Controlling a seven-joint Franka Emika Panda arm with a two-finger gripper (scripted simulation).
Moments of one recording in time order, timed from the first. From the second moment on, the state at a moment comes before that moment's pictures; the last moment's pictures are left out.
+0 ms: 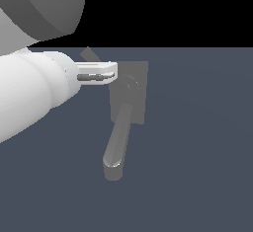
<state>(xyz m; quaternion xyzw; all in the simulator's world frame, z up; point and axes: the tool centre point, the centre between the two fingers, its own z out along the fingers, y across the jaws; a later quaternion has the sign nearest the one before) -0.045 0.113 0.240 0.04 0.71 -0.05 0.70</state>
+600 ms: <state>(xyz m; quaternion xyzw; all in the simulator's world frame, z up) -0.051 0.085 0.264 0.04 0.71 -0.05 0.70</state>
